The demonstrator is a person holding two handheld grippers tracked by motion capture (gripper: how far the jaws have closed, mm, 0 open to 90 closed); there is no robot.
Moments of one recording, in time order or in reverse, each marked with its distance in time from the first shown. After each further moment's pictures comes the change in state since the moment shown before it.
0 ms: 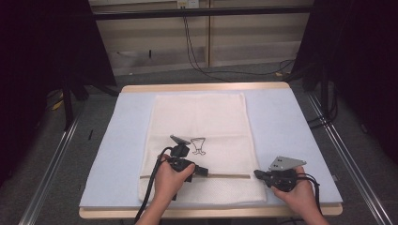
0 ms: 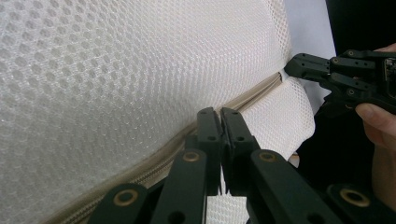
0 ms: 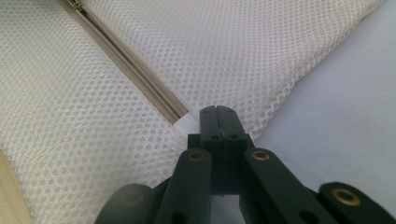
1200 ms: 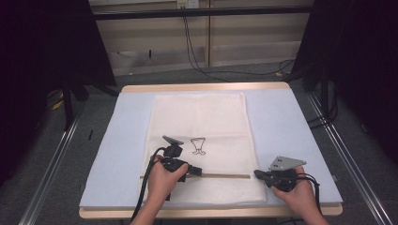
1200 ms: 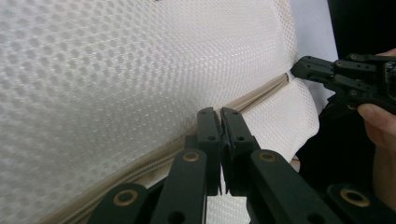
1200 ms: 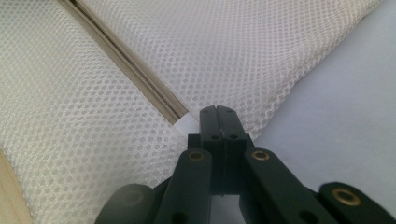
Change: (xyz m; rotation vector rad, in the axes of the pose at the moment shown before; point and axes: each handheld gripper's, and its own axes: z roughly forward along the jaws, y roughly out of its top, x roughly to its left) left arm 0.011 -0.005 -0.016 -0.022 0.005 -0.027; right arm 0.000 0.000 0.000 0.002 0.001 0.003
